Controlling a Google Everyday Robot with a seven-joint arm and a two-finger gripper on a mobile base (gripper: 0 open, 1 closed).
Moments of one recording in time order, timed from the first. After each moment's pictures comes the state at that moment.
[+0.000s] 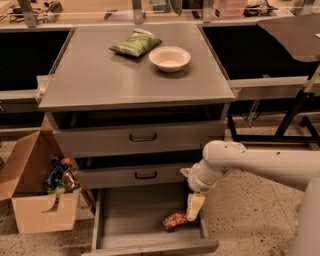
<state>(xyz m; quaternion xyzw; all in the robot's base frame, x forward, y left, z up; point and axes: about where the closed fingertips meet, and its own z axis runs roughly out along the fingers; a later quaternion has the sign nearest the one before) 0.519 -0.116 0.488 -0.69 0.69 0.12 0.15</state>
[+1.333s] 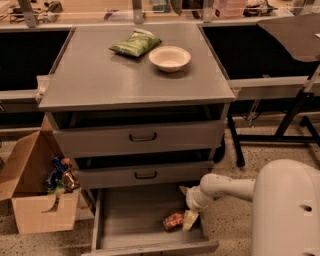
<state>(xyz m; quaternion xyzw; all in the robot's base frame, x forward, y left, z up) 0.555 -0.125 0.291 -0.68 0.70 0.12 0.20</state>
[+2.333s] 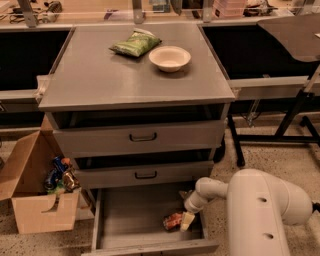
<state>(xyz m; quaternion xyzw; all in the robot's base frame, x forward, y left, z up) 0.584 -0.131 0.190 -0.66 0.72 0.13 0.17</state>
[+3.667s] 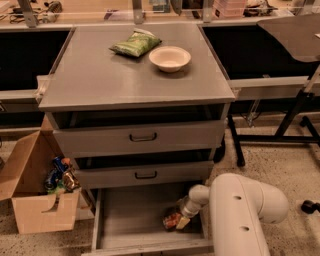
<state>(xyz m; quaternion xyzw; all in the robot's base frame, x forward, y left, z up) 0.590 -0.120 0.122 -0.67 0.71 0.11 0.15</state>
